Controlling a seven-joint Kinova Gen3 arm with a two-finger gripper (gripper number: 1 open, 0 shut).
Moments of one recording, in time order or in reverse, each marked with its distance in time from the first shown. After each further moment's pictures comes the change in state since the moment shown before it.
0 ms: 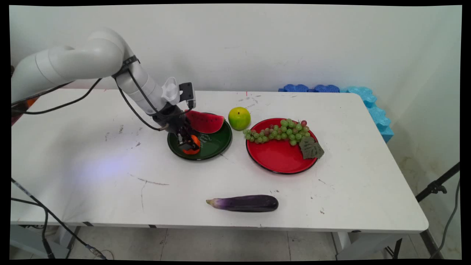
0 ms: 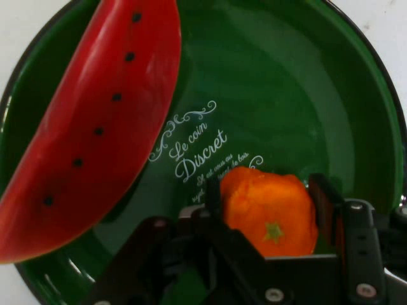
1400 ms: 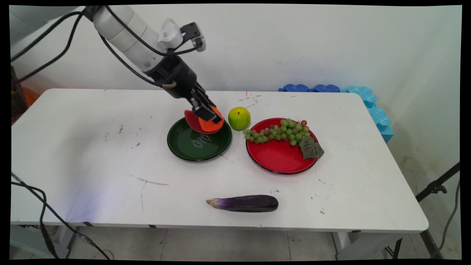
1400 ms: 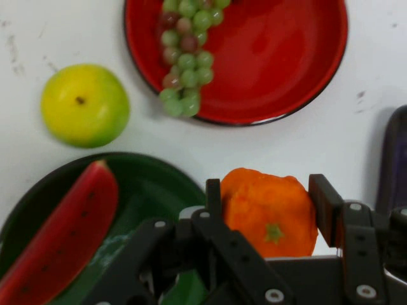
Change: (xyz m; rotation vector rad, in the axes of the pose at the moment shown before) arm 0.087 0.048 -0.140 -0.045 0.179 -0.140
